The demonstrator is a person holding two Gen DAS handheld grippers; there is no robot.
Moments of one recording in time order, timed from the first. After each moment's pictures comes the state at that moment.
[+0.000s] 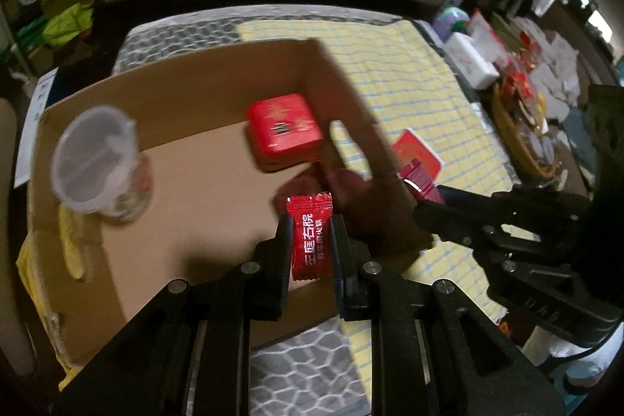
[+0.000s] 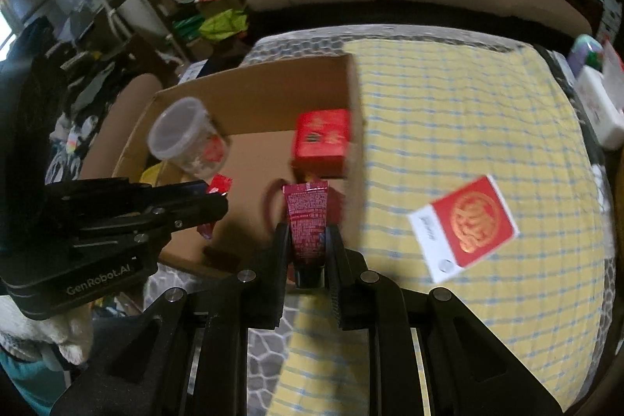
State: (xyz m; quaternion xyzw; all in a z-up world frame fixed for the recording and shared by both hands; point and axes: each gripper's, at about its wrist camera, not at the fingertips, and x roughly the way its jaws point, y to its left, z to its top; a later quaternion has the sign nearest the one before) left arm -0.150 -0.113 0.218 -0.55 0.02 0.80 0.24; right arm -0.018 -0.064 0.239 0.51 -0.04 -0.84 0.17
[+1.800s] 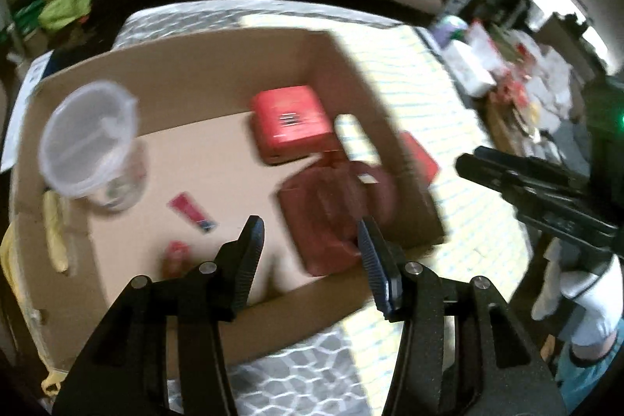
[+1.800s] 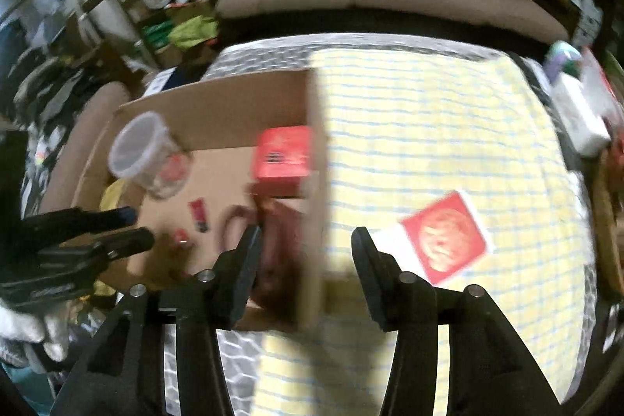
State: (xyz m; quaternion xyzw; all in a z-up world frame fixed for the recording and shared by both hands) left arm -0.148 -0.114 0.203 -0.54 -0.01 0.79 0.27; right arm -0.029 -0.015 0.234 0.50 -0.03 -0.86 0.09
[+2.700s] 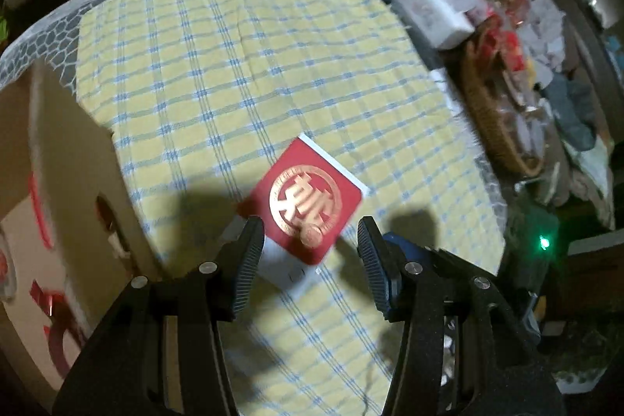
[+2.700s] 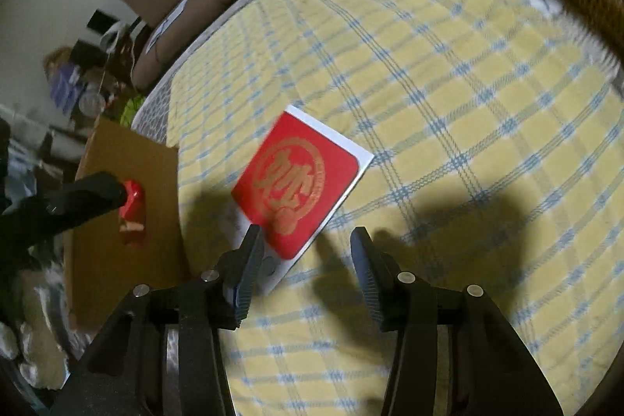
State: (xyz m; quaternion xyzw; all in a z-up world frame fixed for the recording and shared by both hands) left arm -0.207 0.123 0.144 -0.62 0.05 0.72 0.31; right arm -0.017 0.180 0.100 0.51 -0.31 -0.80 0.03
